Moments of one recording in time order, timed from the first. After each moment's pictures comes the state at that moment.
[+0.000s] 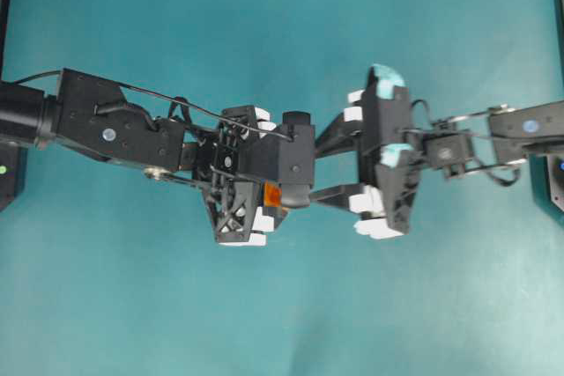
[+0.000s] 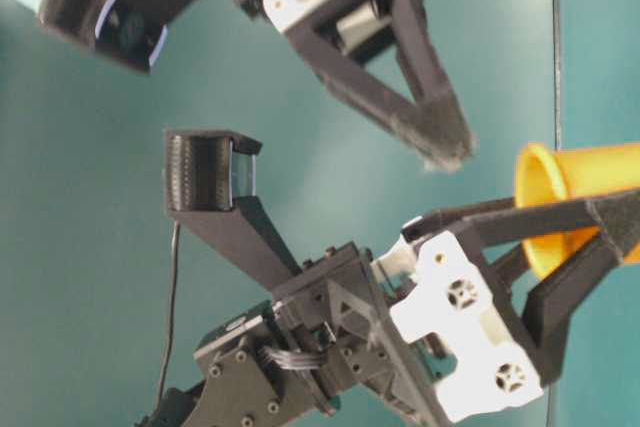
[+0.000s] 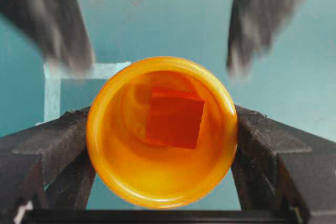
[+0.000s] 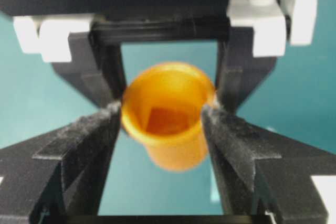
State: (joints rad) left arm -0.09 0.11 0.36 0.05 0.49 -0.08; right arm 0.07 -0.20 0.72 -0.26 -0.07 0.42
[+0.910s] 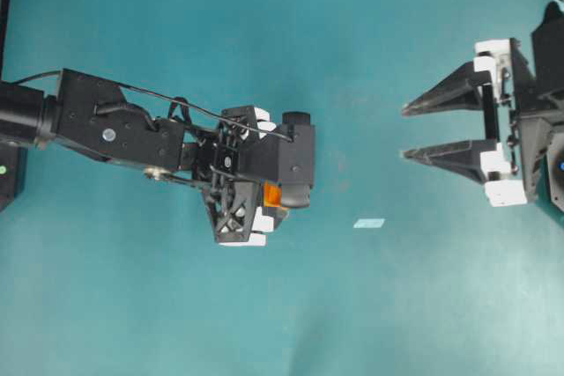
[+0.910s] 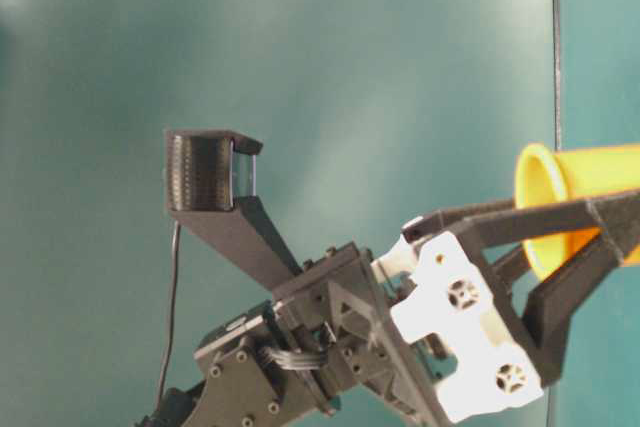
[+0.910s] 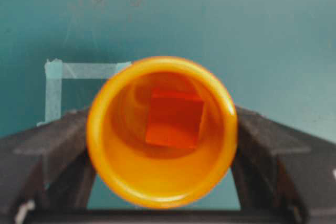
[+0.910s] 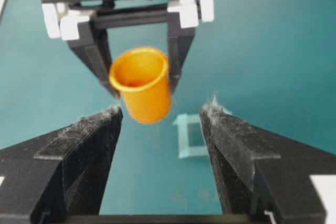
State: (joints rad) left arm -0.09 0.11 0.36 0.05 0.49 -0.08; right arm 0.03 -0.70 0.91 -0.25 0.11 0.42
